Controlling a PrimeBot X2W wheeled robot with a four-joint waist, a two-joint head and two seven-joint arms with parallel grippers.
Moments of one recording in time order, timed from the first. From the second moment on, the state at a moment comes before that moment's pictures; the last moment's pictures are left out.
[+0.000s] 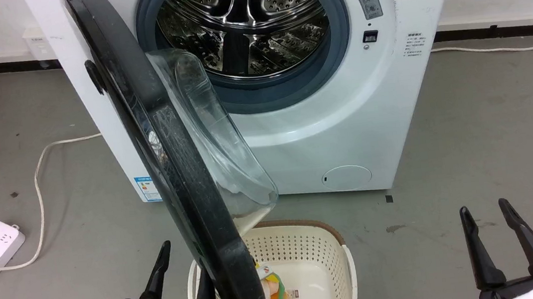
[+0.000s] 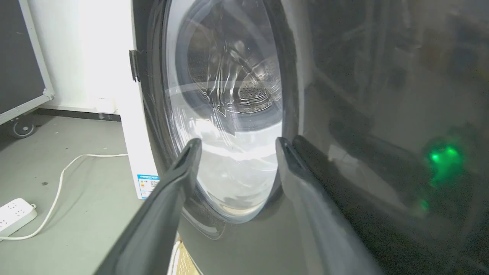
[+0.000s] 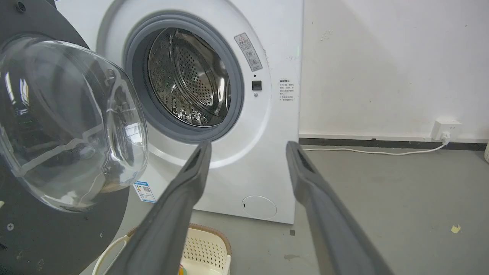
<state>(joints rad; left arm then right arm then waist) 0.04 0.05 -0.14 0.07 -0.18 -0.05 -0.26 0.10 -0.10 -0.01 -0.02 0.19 0.13 -0.26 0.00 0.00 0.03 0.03</state>
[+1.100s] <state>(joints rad) -0.12 0.05 -0.10 -0.50 -0.22 -0.02 -0.26 0.10 -0.07 0.01 0.00 0.20 0.13 -0.26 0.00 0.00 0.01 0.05</state>
